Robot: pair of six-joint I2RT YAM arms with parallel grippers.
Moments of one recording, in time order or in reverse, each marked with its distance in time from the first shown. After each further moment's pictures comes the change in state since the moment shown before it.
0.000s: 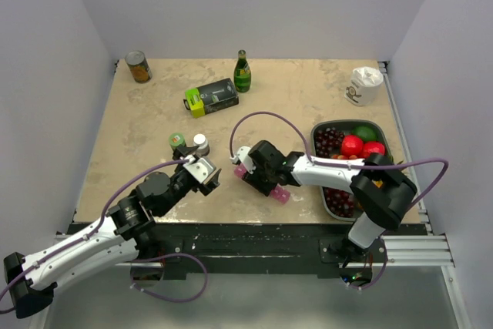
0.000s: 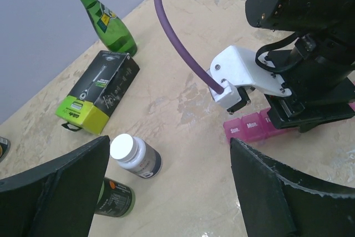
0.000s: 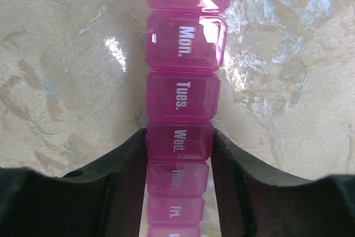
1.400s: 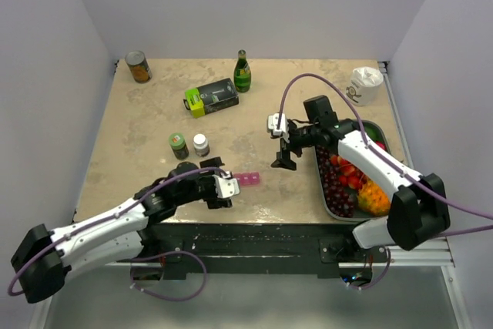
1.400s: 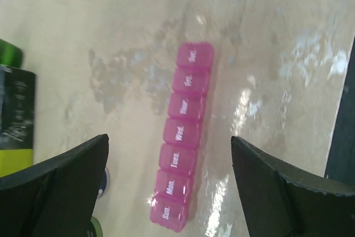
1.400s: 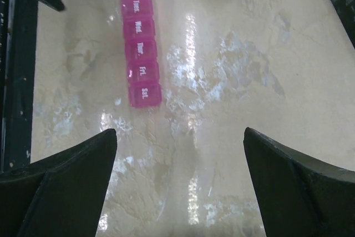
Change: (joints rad) left arm 0.051 0.292 -0.022 0.010 0.390 0.241; right arm -0.463 -0.231 0.151 -0.222 -0.780 -0.710
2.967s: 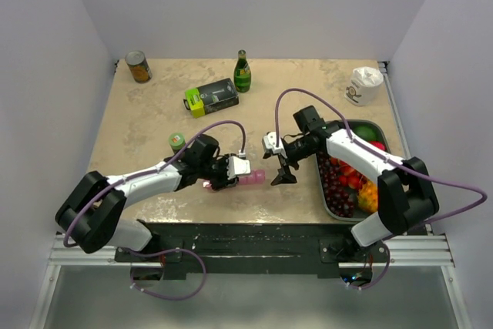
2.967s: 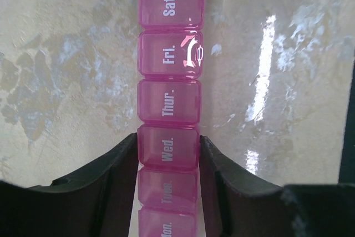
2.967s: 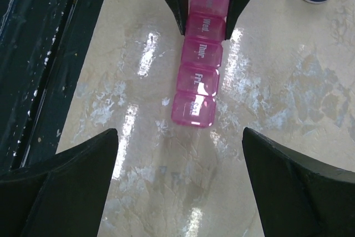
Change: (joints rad) left arm 0.228 0.595 0.232 -0.055 0.359 0.101; right arm 0.021 0.119 -0.025 -0.148 -0.187 -0.292
